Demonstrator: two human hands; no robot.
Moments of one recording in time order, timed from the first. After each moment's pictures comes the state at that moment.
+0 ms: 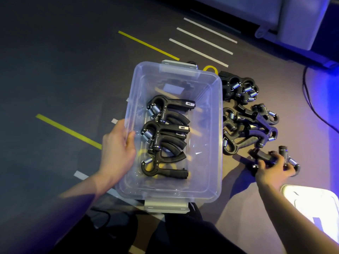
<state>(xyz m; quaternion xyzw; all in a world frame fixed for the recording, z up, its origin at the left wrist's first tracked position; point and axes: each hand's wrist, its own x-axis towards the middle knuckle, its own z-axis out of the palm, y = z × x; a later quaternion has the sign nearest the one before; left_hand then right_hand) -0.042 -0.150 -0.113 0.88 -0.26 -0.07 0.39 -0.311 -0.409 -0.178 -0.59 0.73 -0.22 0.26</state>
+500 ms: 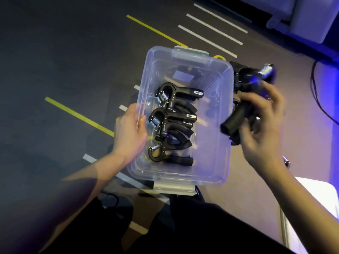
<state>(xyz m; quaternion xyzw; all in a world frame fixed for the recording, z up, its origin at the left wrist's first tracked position) -0.038 -0.148 -0.116 0.87 -0.26 -0.07 0.41 -0.212 -0.333 -0.052 -0.89 0.23 -0.30 0.26</state>
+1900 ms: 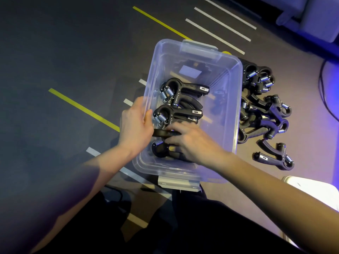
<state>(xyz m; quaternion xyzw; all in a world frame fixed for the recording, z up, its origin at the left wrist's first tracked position) -0.035 -0.147 -0.125 0.87 -0.26 -0.06 0.41 -0.150 -0.283 -0.131 -0.98 -0.06 0.06 0.16</state>
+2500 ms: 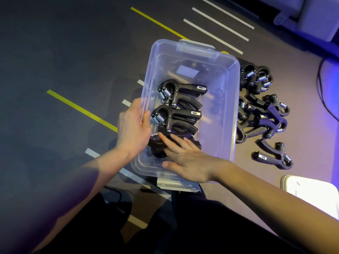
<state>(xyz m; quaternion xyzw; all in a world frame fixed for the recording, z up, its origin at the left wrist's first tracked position) -0.037 -0.145 -0.123 0.87 -0.25 -0.07 0.41 -0.169 -0.259 -0.110 -0.90 0.01 0.37 0.24</state>
